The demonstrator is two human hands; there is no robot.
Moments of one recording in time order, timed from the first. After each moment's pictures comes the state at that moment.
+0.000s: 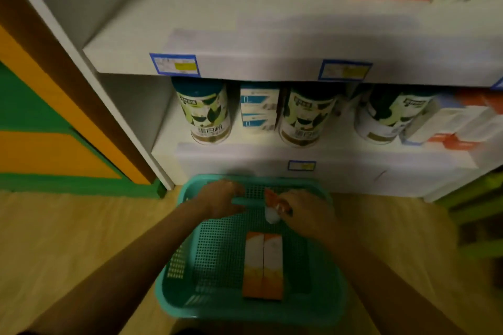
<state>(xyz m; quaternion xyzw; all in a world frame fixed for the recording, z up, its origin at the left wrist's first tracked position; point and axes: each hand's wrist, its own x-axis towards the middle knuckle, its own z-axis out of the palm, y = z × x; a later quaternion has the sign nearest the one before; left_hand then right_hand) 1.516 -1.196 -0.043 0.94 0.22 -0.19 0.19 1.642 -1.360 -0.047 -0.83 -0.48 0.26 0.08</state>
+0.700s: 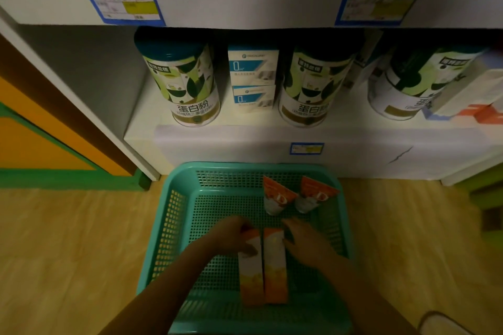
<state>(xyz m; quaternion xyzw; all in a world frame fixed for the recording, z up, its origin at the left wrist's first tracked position) 1.510 -1.235 -0.166 0.86 0.26 -0.29 0.35 1.626 -1.388 -0.171 -0.83 -0.40 0.38 0.08</state>
